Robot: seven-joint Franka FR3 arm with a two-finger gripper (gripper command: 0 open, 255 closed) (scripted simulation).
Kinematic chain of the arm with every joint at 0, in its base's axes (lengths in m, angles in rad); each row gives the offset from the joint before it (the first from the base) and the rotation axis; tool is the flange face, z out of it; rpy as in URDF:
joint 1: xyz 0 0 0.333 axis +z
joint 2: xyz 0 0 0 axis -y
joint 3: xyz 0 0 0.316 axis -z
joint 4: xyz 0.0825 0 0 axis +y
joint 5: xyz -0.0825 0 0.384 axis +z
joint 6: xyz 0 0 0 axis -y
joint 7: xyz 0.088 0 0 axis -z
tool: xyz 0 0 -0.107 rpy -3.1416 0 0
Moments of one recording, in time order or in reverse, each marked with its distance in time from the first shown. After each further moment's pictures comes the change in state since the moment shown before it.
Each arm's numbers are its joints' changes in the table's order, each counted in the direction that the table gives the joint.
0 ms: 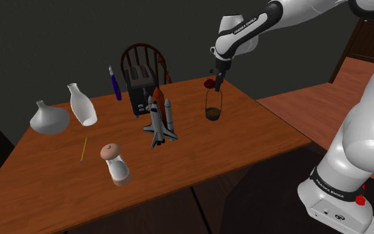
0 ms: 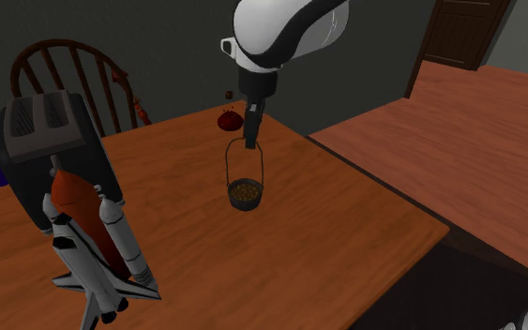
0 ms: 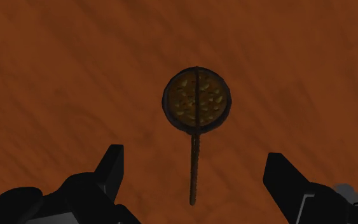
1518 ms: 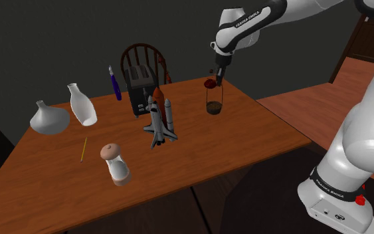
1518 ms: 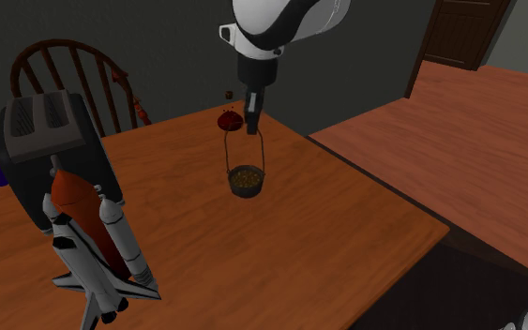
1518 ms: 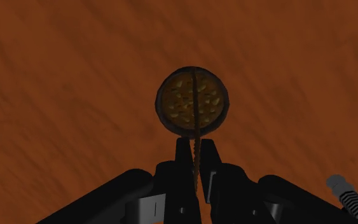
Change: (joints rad) arm 0.002 0.025 0.000 -0.032 -0.009 -0.056 0.007
